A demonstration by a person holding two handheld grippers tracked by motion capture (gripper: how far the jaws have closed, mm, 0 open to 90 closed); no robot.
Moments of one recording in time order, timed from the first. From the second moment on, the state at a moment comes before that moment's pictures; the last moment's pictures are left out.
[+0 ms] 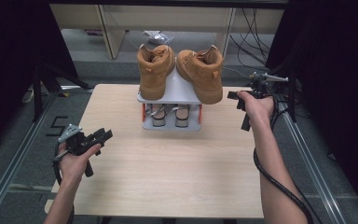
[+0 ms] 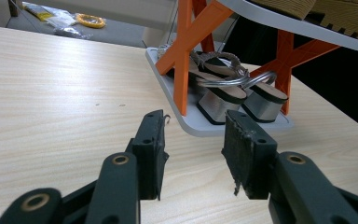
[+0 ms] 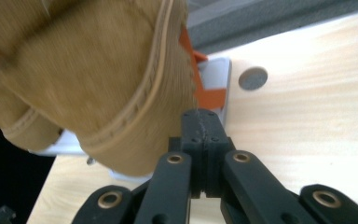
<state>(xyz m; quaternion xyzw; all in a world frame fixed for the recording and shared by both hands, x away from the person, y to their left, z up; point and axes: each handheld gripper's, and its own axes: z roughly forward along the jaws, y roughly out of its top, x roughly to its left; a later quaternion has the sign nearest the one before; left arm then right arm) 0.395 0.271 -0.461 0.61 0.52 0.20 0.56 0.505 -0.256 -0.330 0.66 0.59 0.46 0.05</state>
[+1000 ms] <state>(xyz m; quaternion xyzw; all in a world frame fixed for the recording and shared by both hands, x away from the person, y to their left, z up) 0.396 0.269 -0.463 0.61 0.52 0.19 0.56 0.497 -0.231 -0.354 0.63 0.61 0.47 0.04</state>
